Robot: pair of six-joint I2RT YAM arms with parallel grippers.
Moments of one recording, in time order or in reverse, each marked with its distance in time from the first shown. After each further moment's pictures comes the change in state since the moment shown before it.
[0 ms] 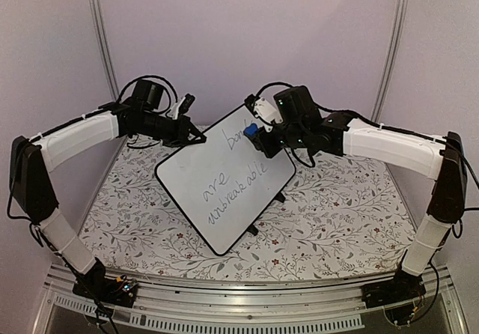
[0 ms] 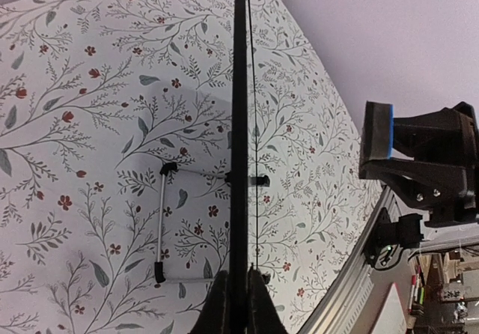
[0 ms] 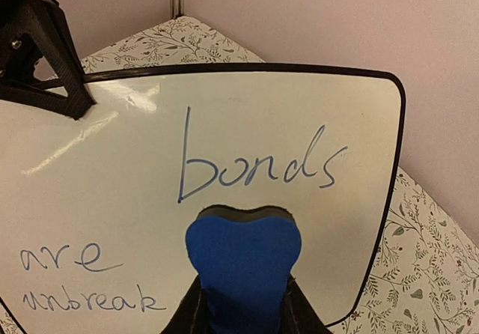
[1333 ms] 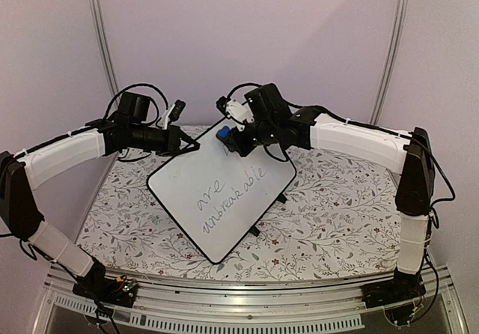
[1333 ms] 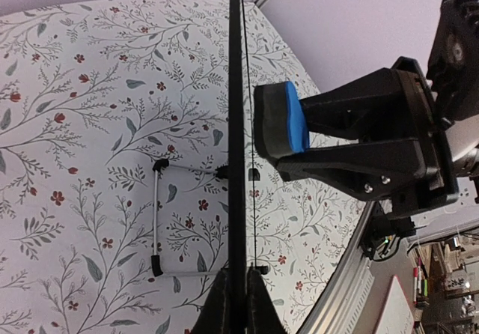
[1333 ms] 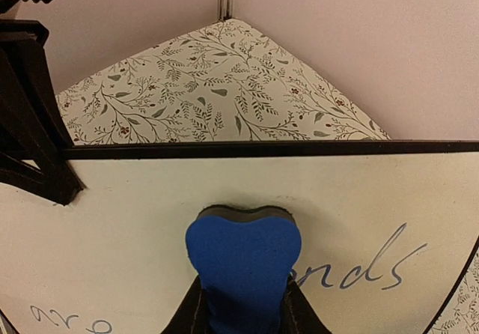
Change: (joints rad) left arm 0.013 -0.171 -0.239 0.164 0.058 0.003; right arm 0.040 0.245 0.295 -0.067 -0.111 0.007
